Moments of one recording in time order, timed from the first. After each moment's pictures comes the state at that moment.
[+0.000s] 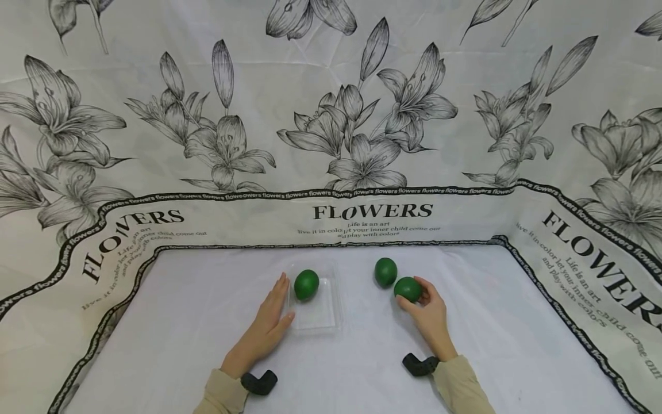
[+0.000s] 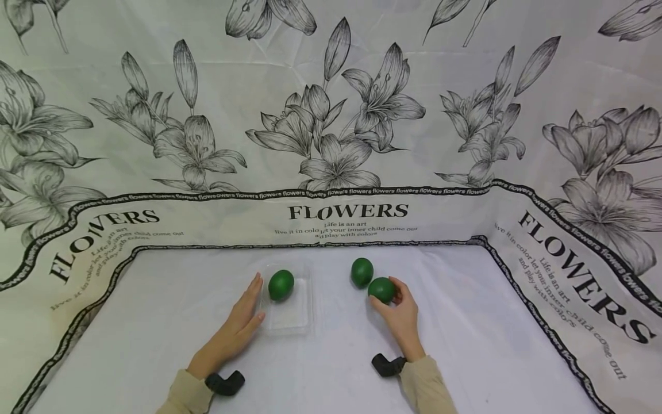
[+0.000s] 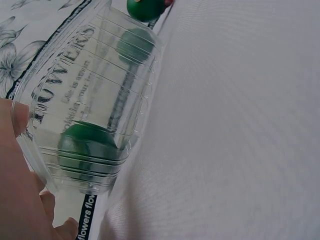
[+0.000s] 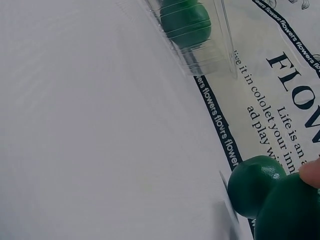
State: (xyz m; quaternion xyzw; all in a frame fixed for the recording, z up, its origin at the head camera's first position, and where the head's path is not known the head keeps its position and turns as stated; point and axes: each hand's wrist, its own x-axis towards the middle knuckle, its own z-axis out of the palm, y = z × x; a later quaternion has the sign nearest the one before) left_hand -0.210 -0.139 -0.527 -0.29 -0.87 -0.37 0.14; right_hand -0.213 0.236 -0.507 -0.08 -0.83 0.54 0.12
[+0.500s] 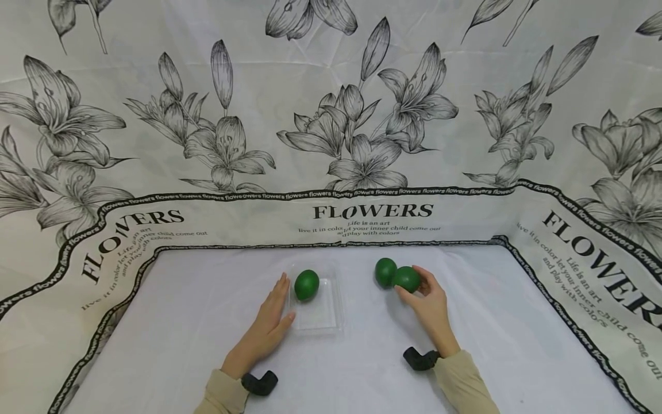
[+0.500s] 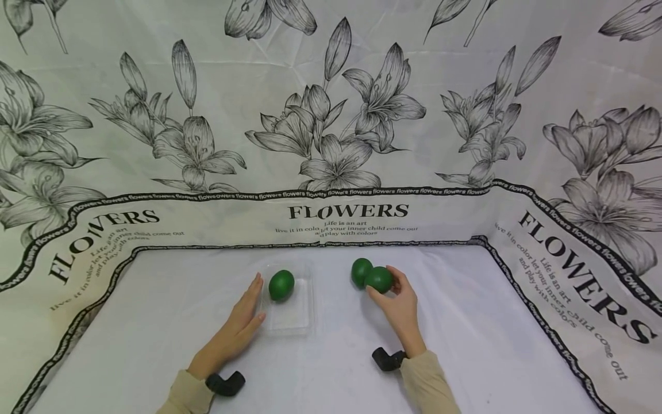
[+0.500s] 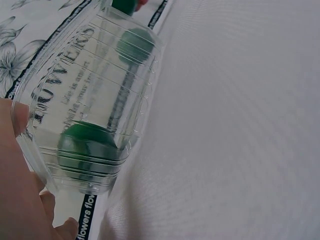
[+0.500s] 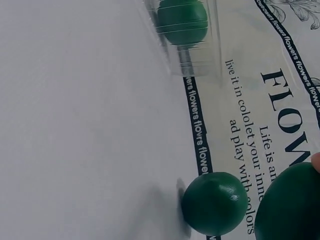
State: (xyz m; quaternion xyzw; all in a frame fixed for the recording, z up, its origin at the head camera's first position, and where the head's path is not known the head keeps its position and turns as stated) left_hand -0.209 -0.138 -0.527 -0.29 -0.87 -0.37 0.13; right_hand -0.214 0.226 -0.471 -0.04 -0.81 0.57 0.14
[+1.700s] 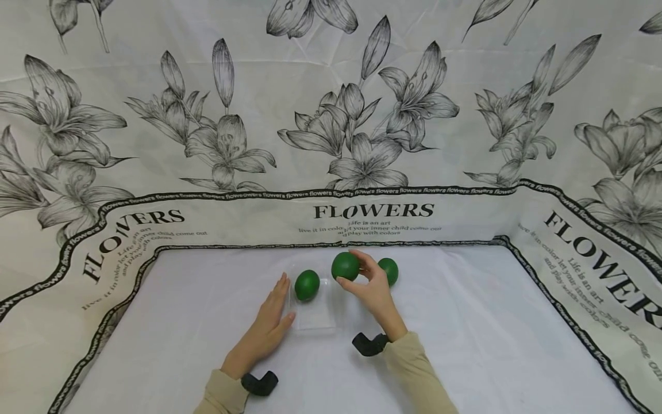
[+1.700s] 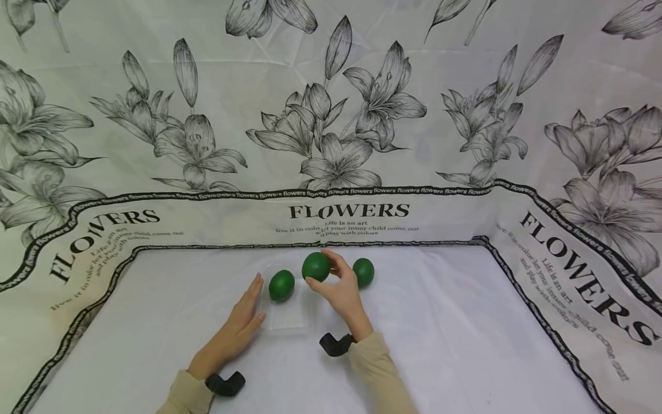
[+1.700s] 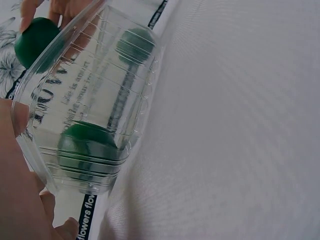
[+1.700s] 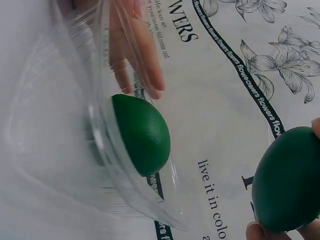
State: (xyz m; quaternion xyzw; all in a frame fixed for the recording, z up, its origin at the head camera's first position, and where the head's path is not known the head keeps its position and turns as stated) left_hand -0.212 -0.138 -0.531 -0.29 -0.88 -0.36 0.13; right_hand -0.228 0.122 -0.427 0.10 -0.76 0.64 0.08
